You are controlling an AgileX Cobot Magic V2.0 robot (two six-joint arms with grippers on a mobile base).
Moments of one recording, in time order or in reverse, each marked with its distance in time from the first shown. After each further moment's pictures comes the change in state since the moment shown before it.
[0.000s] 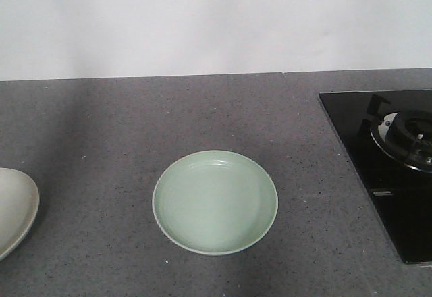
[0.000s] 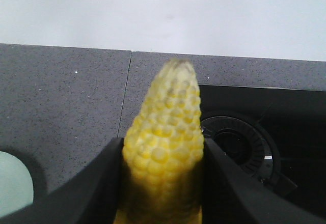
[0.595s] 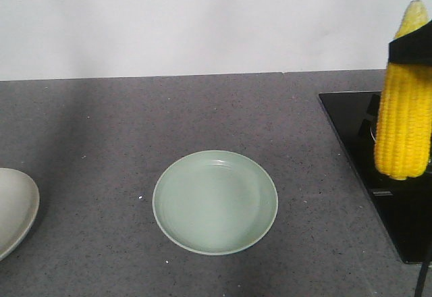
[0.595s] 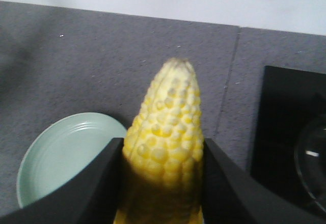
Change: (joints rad) left arm 0.000 0.000 0.000 0.000 0.000 0.000; right arm 0.000 0.130 0.000 0.419 0.132 -0.248
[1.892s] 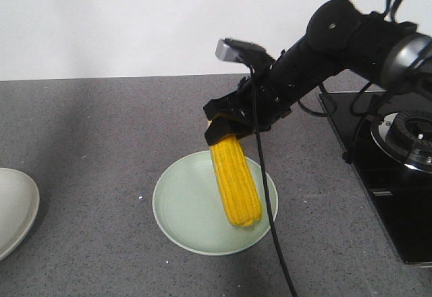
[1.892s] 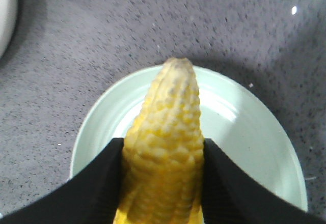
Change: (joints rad) left arm 0.000 0.000 0.000 0.000 0.000 0.000; right arm 0.478 0.706 -0.291 -0.006 0.040 0.144
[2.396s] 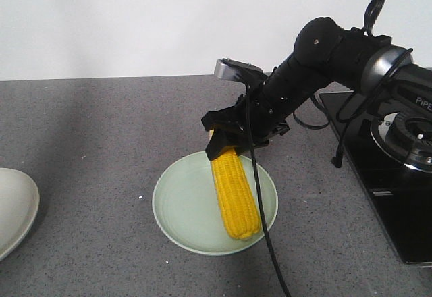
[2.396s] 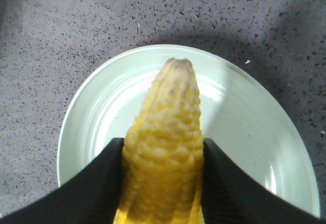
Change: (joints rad) left arm 0.000 0.000 0.000 0.000 0.000 0.000; right arm 0.000 0.059 -0.002 -0.004 0.029 0.058
